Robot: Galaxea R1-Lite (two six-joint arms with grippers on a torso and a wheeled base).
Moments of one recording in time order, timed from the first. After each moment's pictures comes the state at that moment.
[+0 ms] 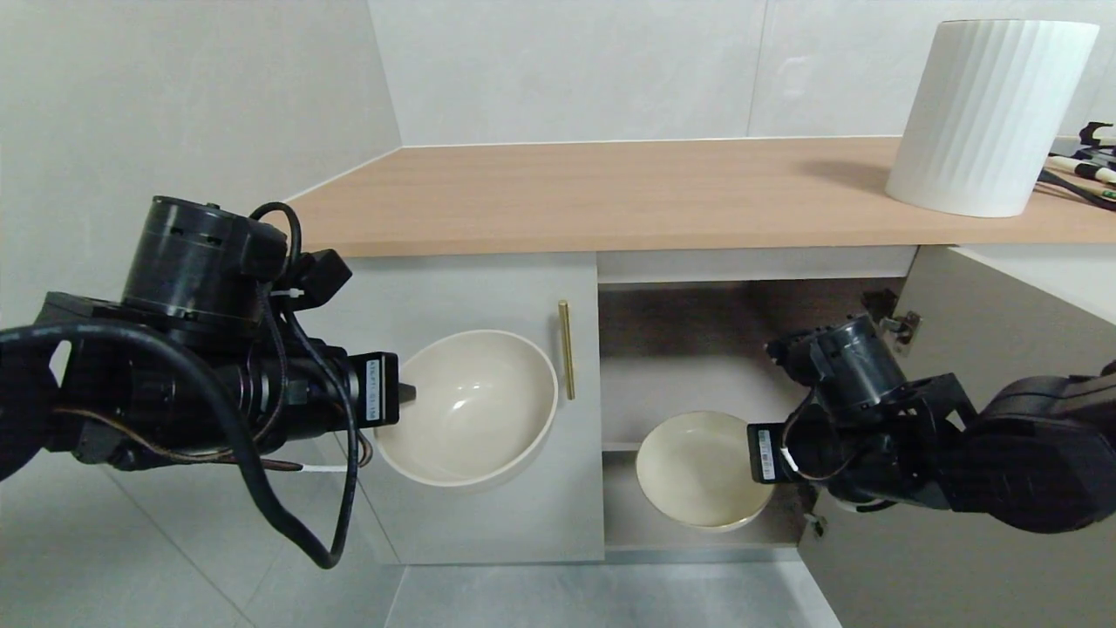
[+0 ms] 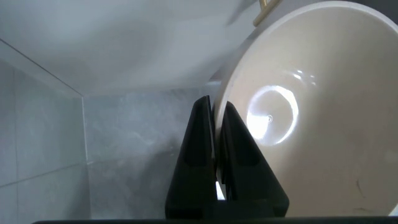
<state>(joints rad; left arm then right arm) -0.39 1.53 -1.01 0.14 0.04 -0.35 0.58 1.81 -0.93 -0.13 -0.28 0.39</state>
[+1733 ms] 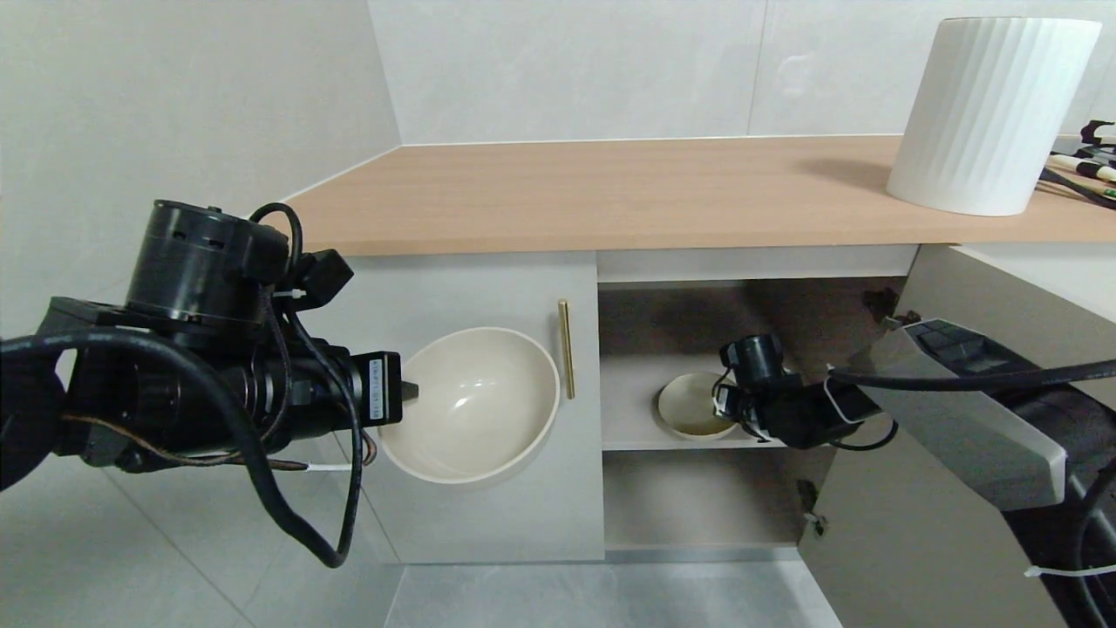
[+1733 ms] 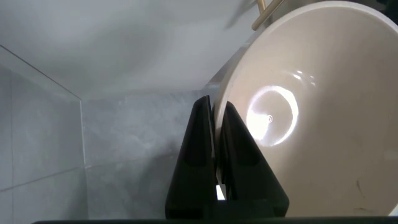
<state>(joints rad) -0.39 1.54 -1.00 0.10 0.04 -0.35 0.34 2.55 -1.57 -0.32 -0.42 0.45</state>
